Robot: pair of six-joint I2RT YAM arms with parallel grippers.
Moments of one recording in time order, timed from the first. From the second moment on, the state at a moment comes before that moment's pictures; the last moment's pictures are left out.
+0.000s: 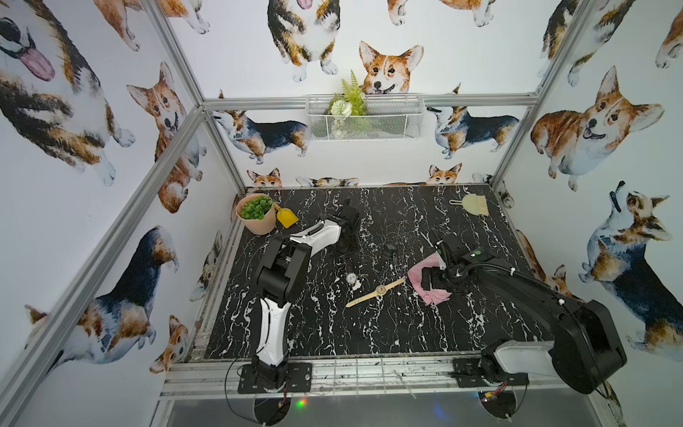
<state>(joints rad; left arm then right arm) -0.50 2.08 1.47 -0.73 0.02 -0.70 0.50 1.31 0.86 -0.85 -0.02 0.53</state>
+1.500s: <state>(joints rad) -0.51 2.05 1.45 -0.70 0.05 -0.66 0.50 1.34 0.87 -0.85 -0.02 0.53</state>
